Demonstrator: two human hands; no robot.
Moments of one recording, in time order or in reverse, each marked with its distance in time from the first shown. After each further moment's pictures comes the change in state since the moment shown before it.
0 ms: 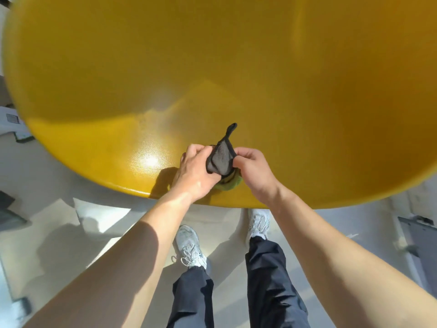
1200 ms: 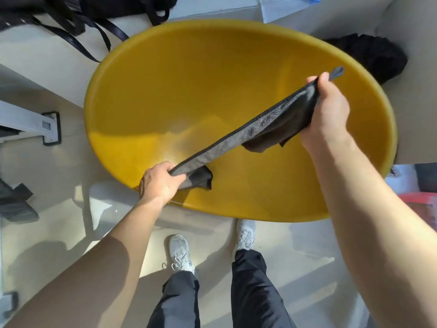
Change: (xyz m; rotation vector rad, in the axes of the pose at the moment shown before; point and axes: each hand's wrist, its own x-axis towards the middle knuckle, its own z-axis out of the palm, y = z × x) left_hand -0.077 0.007 -0.102 -0.025 0.301 -0.306; right_hand -0.061 -0.232 -0.082 0.466 0.510 -0.250
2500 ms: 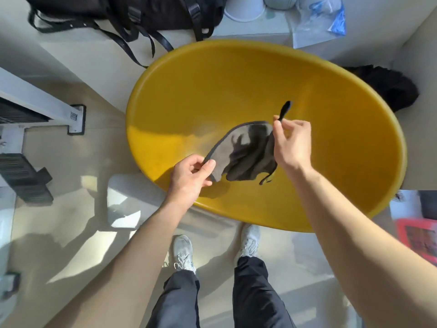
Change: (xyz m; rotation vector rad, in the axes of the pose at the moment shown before) left_hand -0.056 0.014 -0.051 -0.885 -0.103 0.090; right_hand -0.047 0.065 0.036 -1.052 -0.212 -0.416
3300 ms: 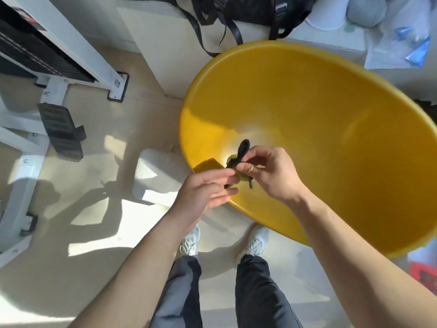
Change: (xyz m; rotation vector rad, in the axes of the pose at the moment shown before) left_hand -0.066 -0.007 -0.096 -0.495 -0.113 -0.254; right_hand -0.088 -0.104 0.071 0.223 -0.707 -0.264
